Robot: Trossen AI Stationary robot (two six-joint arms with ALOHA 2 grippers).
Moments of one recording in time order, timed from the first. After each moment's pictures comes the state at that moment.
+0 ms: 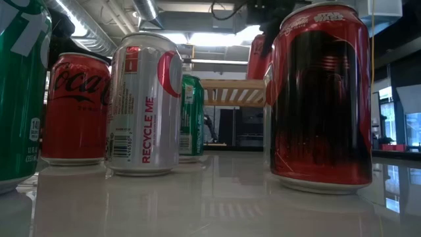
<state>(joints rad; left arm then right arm) 0.00 0.07 0.01 0.04 -0.17 -0.10 -0.55 1.76 1.94 -1.34 -0.23 -0.63</state>
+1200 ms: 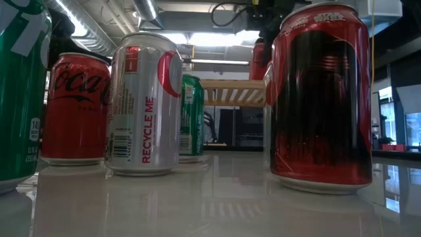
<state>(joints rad) 0.00 0.07 0.01 0.04 -0.17 -0.10 -0.58 1.77 1.94 -1.32 -0.10 -0.63</state>
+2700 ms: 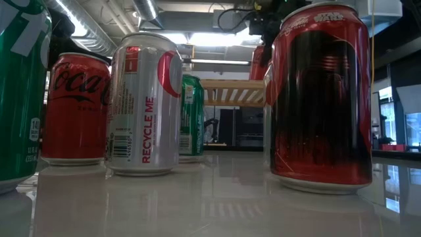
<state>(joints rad) 0.00 0.07 0.01 0.04 -0.17 -0.10 -0.67 1.77 1.94 -1.28 -0.20 -0.57</state>
